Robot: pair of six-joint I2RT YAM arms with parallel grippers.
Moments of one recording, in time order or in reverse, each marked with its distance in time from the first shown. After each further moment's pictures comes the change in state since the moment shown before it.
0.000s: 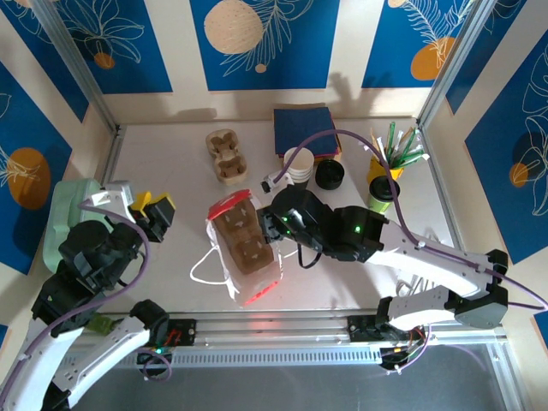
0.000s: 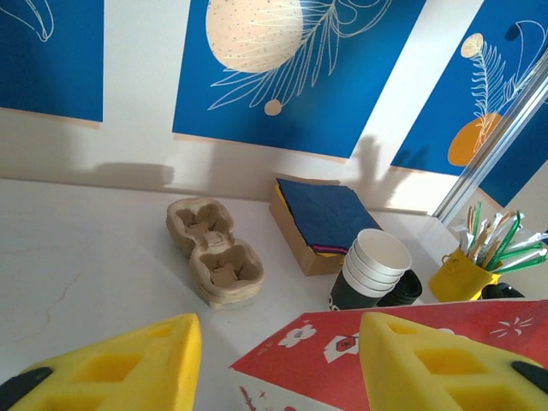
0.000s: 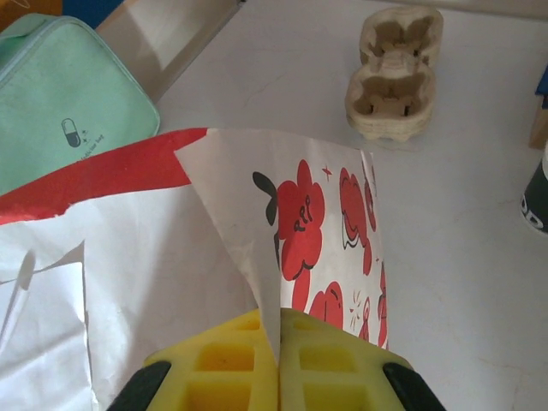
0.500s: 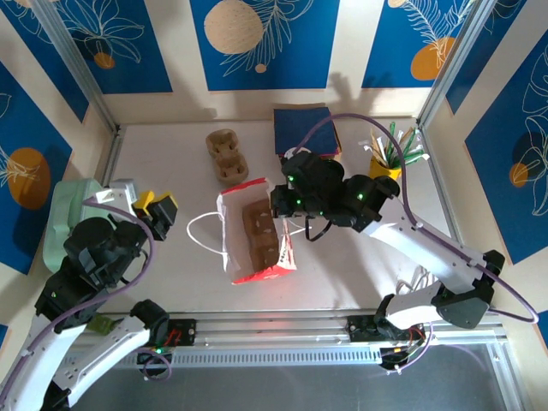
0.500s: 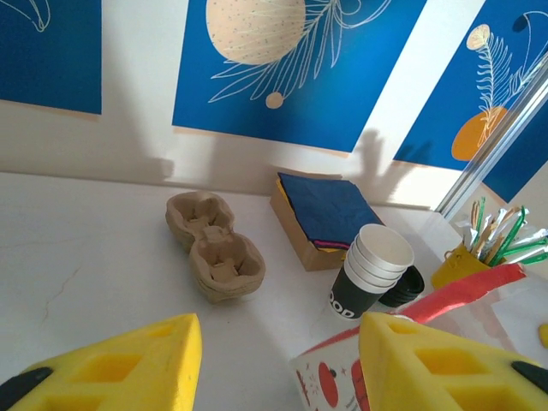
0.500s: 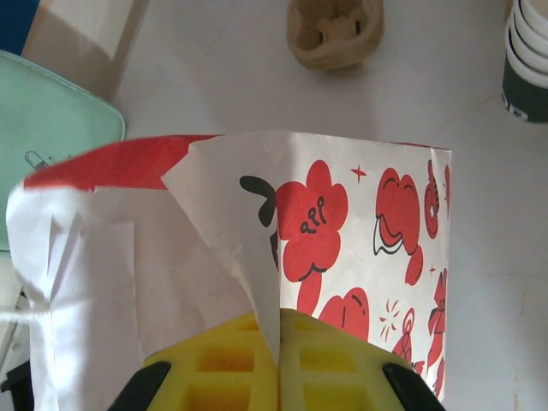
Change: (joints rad) left arm 0.000 0.018 -0.006 0.005 0.000 -0.008; right arm -0.257 0.084 0.132 -0.188 -0.280 0.187
